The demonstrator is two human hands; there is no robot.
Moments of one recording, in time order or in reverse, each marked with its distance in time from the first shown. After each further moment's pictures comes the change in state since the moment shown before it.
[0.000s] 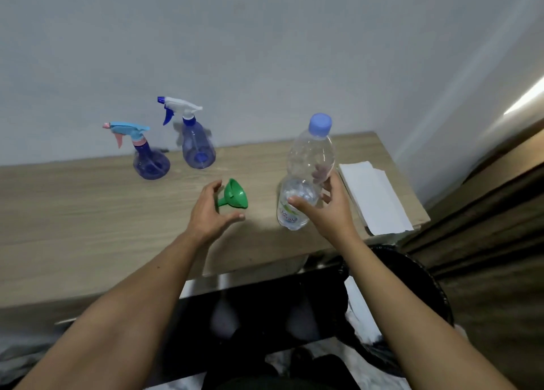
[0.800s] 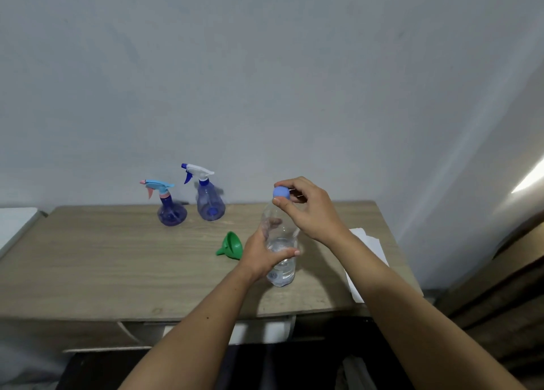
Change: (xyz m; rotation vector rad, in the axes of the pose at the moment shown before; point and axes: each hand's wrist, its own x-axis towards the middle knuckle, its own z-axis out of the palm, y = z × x) left_hand -0.031 0.168 0.075 -0.273 -0.018 0.111; right_hand 0.054 -0.128 -0.058 -0.153 -0.284 -0.495
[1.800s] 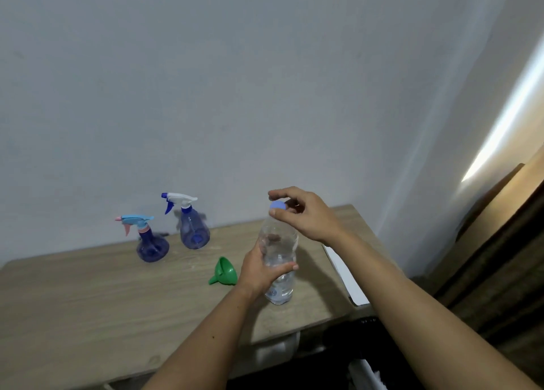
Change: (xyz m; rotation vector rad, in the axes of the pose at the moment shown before) left_hand 0.014 -0.008 -0.012 -0.028 -0.087 0.058; right_hand 0.011 -0.017 -0.002 0.046 0.006 0.216
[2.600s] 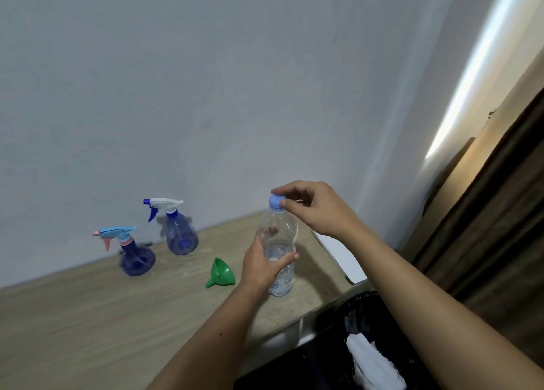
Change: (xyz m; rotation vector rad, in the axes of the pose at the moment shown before) left_hand -0.001 -0.002 -0.004 -0.009 -0.046 0.056; right_hand -0.030 -0.027 0.005 -0.118 0.168 0.064
